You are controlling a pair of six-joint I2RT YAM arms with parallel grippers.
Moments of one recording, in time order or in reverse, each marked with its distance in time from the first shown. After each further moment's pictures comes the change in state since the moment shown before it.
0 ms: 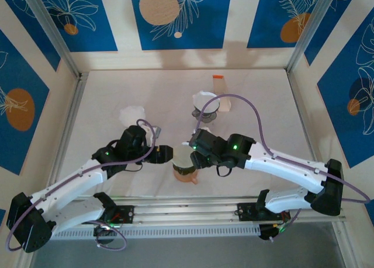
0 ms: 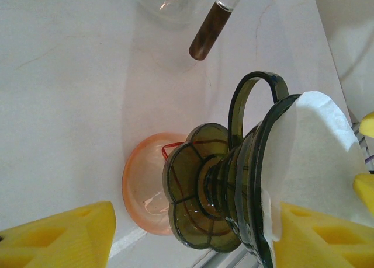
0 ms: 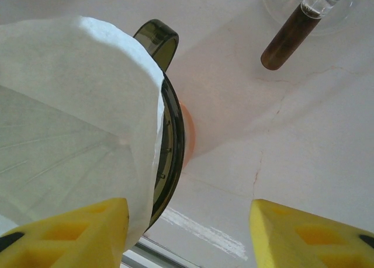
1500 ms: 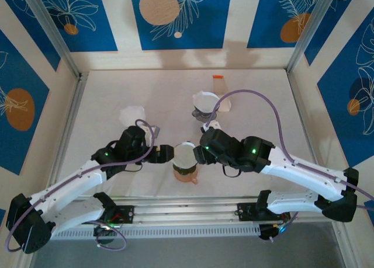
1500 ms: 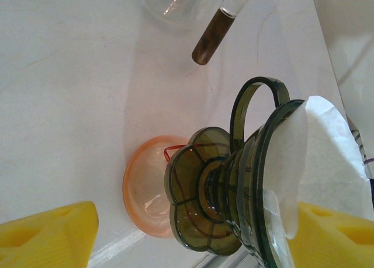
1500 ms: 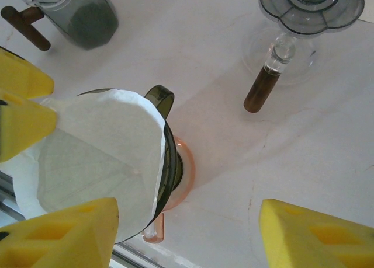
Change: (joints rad) left arm 0.000 -0.012 -0.007 0.008 -0.016 -0.025; right arm 0.022 -0.135 0.013 0.026 0.109 0.024
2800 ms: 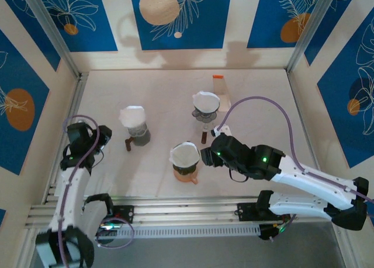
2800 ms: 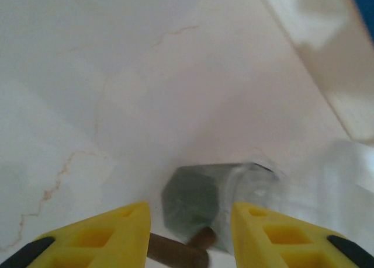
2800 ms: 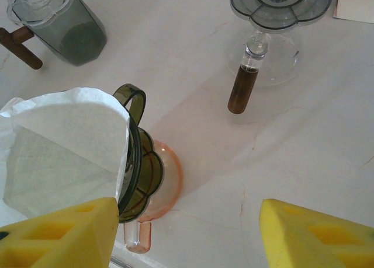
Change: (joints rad) left arm 0.919 -0.078 -0.121 0.052 -0.034 -0.132; right arm -0.023 -0.160 -0.175 0.103 0.030 0.017
